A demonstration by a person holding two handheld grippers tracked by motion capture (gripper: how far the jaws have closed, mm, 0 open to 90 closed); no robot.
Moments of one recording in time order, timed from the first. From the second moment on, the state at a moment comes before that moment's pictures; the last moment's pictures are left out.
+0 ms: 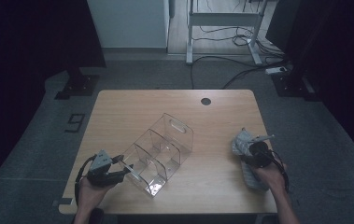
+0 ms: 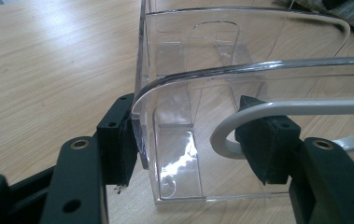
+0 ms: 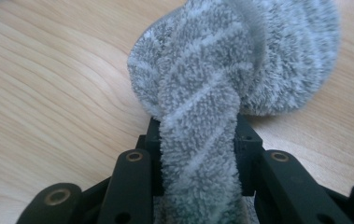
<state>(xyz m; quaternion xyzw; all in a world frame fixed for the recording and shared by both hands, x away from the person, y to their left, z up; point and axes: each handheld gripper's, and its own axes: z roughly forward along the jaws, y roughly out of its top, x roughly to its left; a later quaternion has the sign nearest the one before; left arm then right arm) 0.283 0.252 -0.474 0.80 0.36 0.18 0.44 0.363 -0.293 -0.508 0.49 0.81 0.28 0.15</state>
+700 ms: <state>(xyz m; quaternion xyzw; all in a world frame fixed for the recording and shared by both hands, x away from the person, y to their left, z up) 0.279 0.246 -0.472 0.81 0.36 0.17 0.43 0.355 -0.273 -0.462 0.45 0.80 0.38 0.13</state>
